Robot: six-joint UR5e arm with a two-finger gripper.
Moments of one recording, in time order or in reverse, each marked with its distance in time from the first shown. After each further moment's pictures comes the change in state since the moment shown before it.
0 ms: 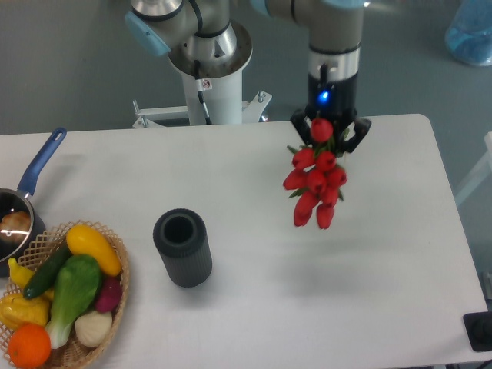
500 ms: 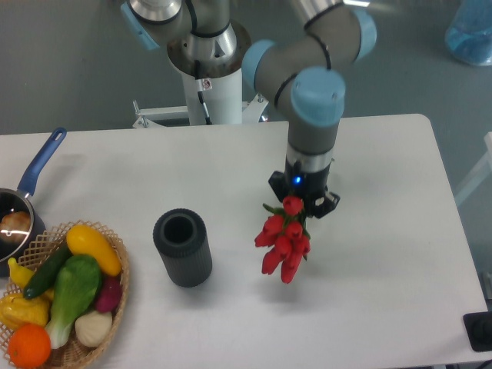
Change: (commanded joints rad) arm -0.154 -0.238 0.101 0.008 0.247 -0.066
